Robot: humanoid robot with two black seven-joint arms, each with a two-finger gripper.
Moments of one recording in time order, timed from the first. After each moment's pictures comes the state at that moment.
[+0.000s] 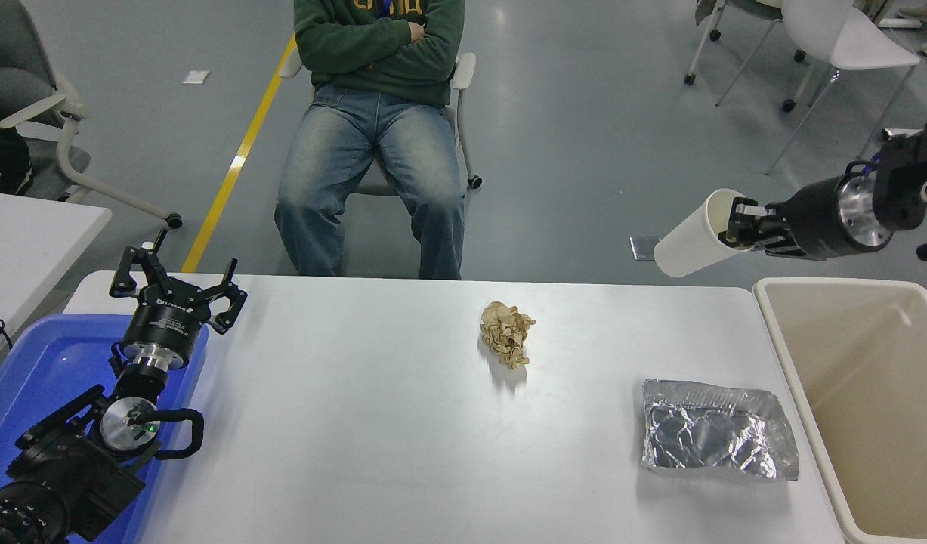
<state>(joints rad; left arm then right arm) -0.55 0.33 -0.83 -0.44 -0.19 -0.66 -0.48 1.80 -0.84 -0.68 1.21 -0.46 0.39 0.01</state>
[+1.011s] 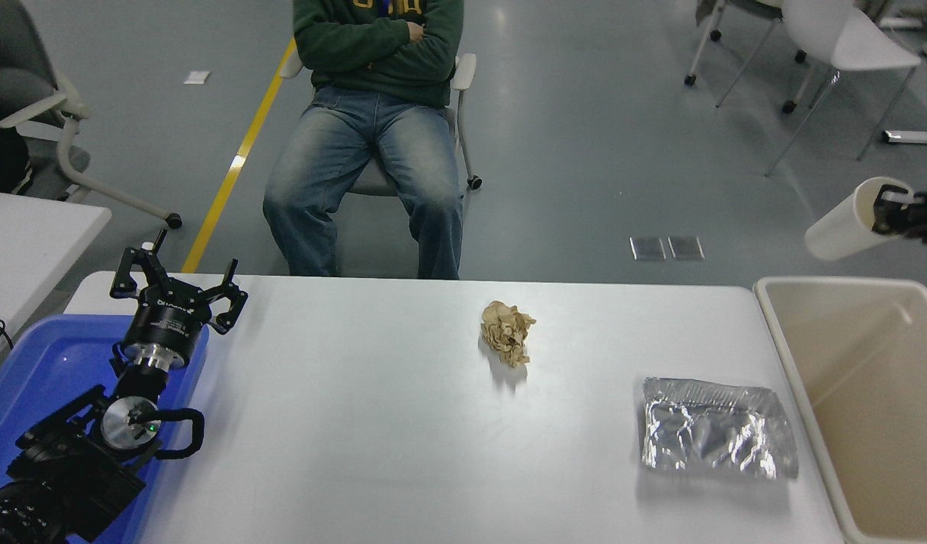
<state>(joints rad) -0.55 0.33 -0.83 -0.44 -0.19 -0.66 -0.48 1.47 -0.79 -0.67 0.59 -0.54 0.42 0.02</state>
